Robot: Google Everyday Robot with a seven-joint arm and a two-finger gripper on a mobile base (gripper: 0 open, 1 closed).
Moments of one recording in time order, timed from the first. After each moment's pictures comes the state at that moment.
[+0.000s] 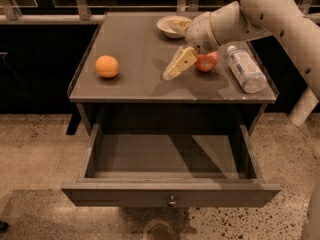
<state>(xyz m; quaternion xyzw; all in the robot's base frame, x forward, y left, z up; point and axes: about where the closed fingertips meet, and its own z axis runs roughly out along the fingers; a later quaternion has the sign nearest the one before) 0.684 -0.040 0.914 -0.62 0.61 0.19 0.45</state>
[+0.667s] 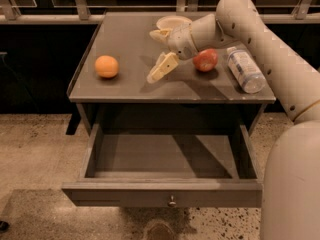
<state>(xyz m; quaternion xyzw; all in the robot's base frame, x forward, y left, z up) 0.709 0.003 0.883 -0.62 0.59 0.26 0.44</state>
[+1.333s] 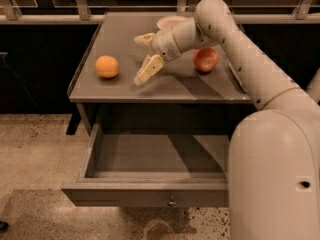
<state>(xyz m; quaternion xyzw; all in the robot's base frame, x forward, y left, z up) 0.726 0.049 0.859 -0.64 0.57 0.30 0.42</state>
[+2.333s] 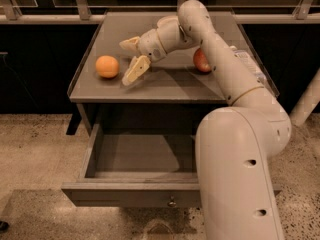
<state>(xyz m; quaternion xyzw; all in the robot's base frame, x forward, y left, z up) 0.736 0.099 0.844 -0.65 0.55 0.35 0.39</state>
